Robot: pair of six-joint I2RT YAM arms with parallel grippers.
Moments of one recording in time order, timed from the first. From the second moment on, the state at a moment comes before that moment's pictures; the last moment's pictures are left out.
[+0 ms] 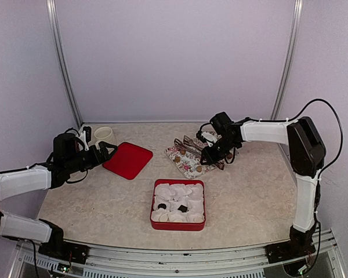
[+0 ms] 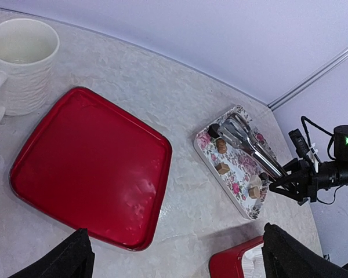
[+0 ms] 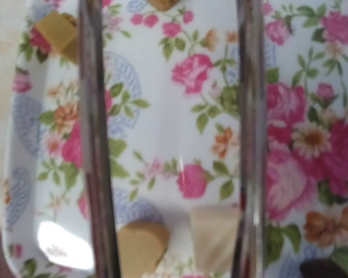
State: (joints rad) left arm -0.26 1.18 0.53 0.27 0.29 -0.57; right arm 0.54 2.03 1.50 -0.54 -0.22 -0.01
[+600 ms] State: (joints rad) left arm -0.26 1.20 0.53 0.28 0.29 -0.57; right arm 0.53 2.11 1.59 -0.59 -0.20 -0.03
